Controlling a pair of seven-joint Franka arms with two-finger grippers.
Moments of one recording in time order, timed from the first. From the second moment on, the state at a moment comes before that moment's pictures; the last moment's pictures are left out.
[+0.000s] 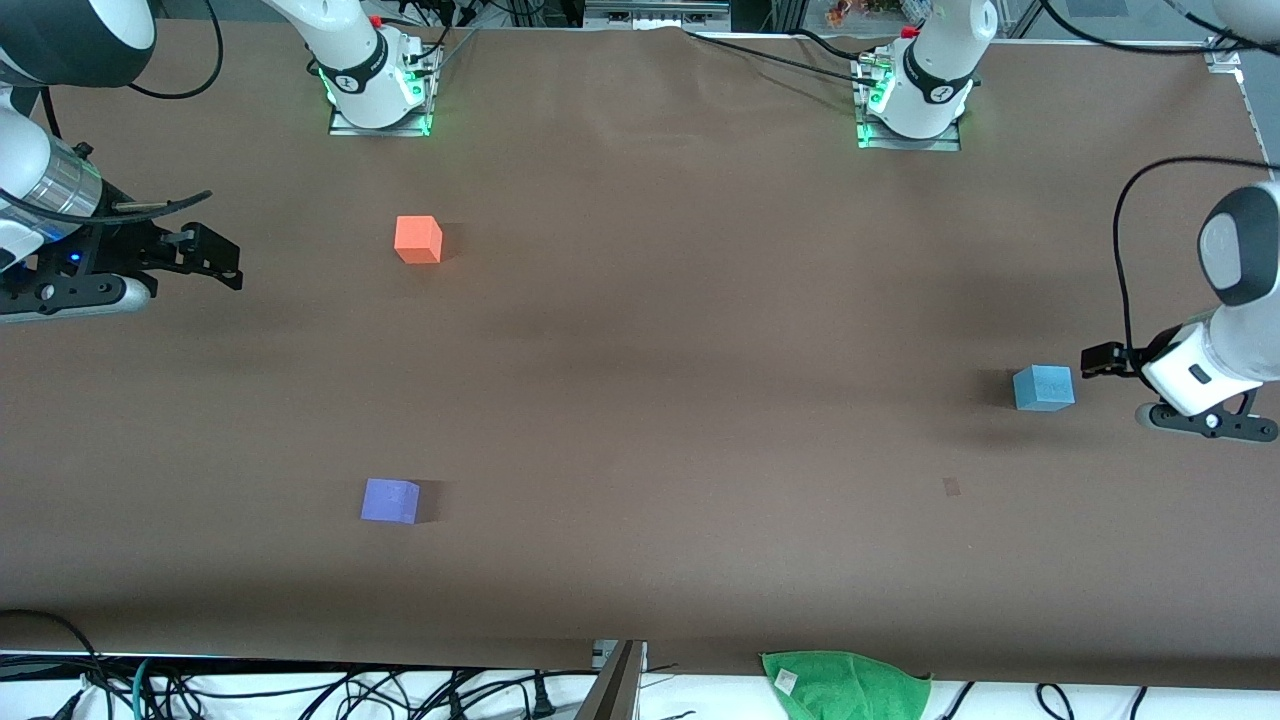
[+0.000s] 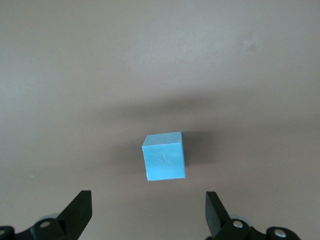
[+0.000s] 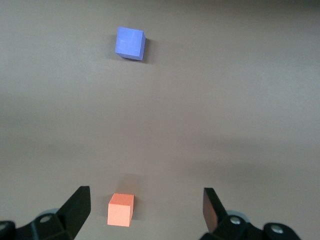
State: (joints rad) left arm 0.24 0.38 -0.07 -1.74 0.15 2.01 0.26; right arm 0.15 0.09 -0.07 -1.60 0.01 1.68 -0.03
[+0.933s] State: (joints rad) left arm 0.29 0.52 -0.07 -1.97 0.12 2.42 0.26; right arm 0.15 0.09 -0.07 -1.60 0.01 1.68 -0.03
